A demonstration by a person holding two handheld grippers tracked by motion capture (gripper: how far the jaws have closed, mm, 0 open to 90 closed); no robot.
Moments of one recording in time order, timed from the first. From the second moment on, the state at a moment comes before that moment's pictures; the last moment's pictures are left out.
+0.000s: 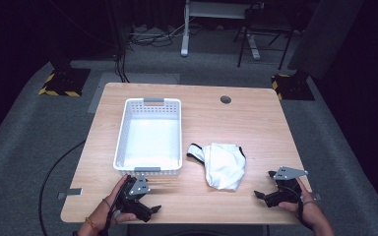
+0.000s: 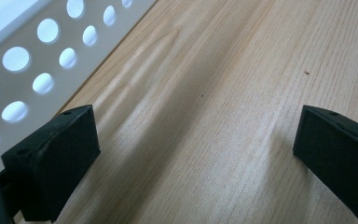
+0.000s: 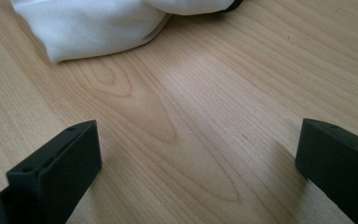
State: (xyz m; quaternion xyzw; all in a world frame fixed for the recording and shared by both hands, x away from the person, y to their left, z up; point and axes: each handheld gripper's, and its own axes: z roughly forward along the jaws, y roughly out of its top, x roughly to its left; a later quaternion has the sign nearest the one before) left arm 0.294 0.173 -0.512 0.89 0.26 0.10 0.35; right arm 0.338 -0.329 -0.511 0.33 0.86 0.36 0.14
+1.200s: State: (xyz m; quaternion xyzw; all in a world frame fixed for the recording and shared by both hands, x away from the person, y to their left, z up) left arm 0.294 0.174 -0.512 0.89 0.27 0.10 0.35; right arm 0.334 -0.324 -0.505 0.32 0.87 0.35 0.16
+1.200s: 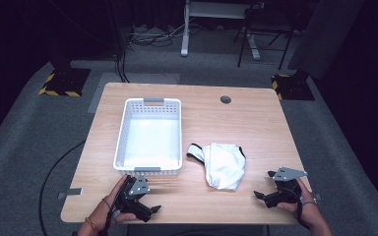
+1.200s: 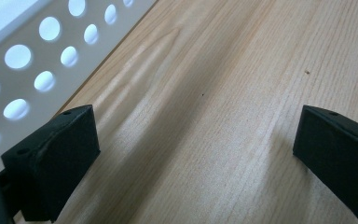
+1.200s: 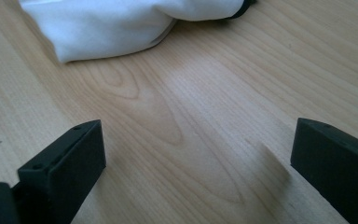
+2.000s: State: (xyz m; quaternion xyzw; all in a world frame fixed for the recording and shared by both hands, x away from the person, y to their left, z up) left arm 0.294 0.174 -0.512 0.89 0.27 0.10 0.35; right arm 0.328 -0.308 -0.492 0.30 0.87 0.35 0.16
